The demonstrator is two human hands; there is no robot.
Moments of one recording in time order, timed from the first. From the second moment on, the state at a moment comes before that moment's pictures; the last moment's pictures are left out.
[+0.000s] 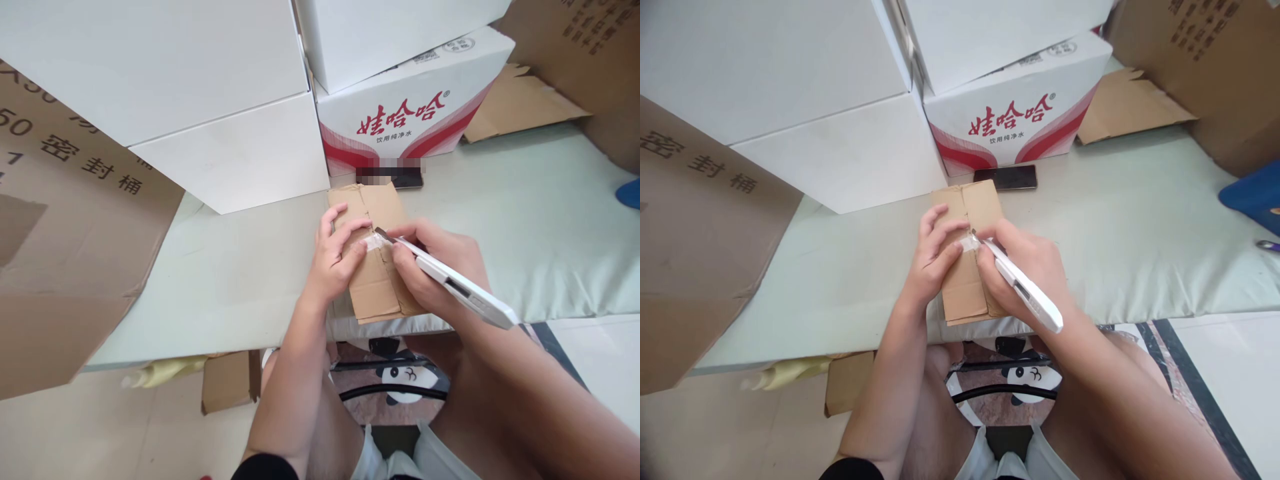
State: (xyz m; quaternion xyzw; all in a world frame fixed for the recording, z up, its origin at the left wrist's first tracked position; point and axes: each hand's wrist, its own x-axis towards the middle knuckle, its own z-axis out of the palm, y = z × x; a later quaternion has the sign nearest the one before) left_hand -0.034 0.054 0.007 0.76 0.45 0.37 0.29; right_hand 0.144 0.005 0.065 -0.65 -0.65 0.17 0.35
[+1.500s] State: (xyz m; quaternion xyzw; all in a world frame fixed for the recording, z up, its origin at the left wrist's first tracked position) left_hand -0.033 0.054 0.006 0.75 0.45 0.38 0.31; right_hand 0.147 0.003 0.057 -0.63 -0.66 0.17 0.38
